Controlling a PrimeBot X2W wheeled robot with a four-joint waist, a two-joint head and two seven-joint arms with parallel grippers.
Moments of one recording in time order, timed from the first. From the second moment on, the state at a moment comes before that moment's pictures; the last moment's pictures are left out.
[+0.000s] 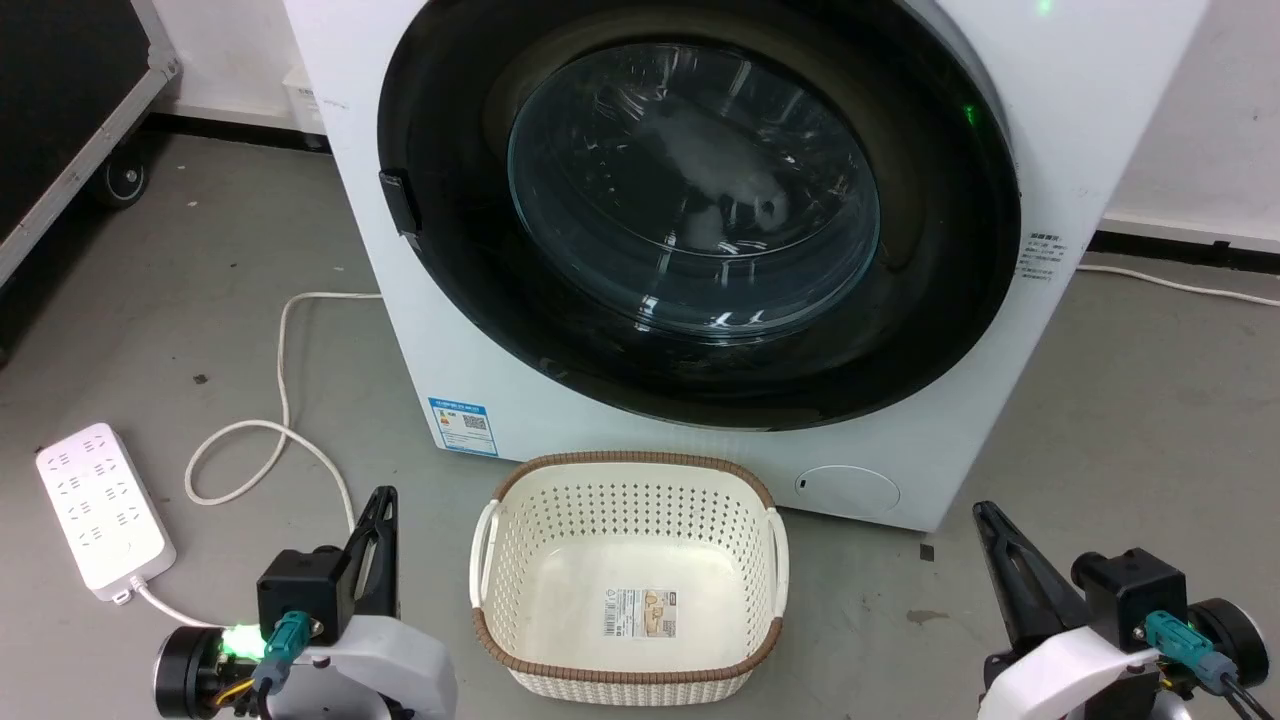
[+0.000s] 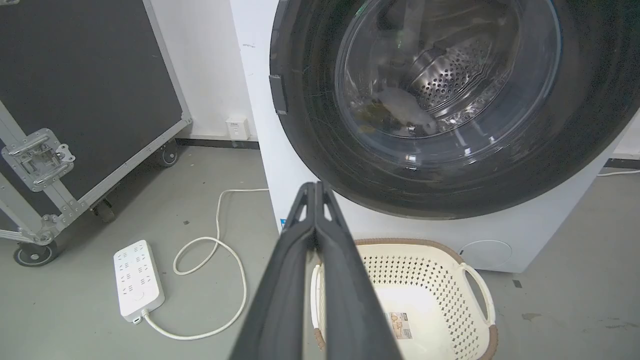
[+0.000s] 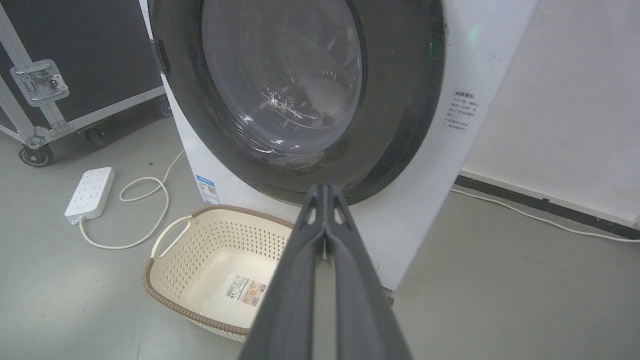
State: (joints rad) left arm -0.01 0.05 0.00 0.00 0.00 0.00 0.00; right arm 0.01 -0.05 0.00 0.01 0.01 0.13 0.00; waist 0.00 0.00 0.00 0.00
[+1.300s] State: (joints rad) left arm -0.01 0.05 0.00 0.00 0.00 0.00 0.00; right arm 0.01 -0.05 0.00 0.01 0.01 0.13 0.00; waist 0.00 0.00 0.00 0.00
